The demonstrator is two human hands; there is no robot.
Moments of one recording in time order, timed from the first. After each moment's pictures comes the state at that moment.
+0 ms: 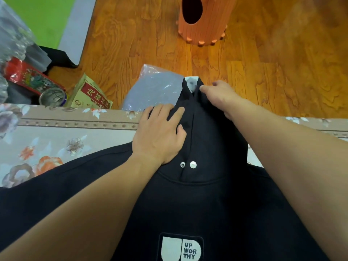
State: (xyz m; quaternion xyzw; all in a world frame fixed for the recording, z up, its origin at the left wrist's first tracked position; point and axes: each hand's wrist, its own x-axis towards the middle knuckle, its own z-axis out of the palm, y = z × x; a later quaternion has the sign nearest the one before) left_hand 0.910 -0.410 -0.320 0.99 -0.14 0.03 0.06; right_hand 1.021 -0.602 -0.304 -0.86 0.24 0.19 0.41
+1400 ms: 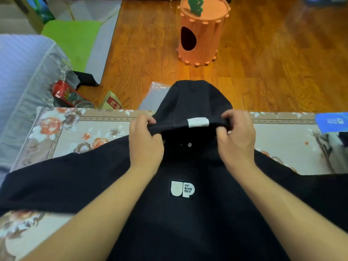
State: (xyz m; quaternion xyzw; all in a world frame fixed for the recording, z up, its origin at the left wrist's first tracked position) left_hand 0.763 -0.382 -0.158 0.85 0.14 0.07 0.51; right_hand 0.763 -0.592 -0.151 -0.90 0.07 -0.19 0.39
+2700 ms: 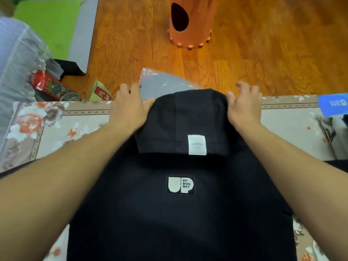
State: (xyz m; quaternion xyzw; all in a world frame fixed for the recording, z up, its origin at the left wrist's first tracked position) left_hand 0.863 -0.350 -0.185 0.99 -0.01 -0.03 0.17; right_hand 0.845 -0.641 -0.191 -0.94 0.19 -0.06 0.27
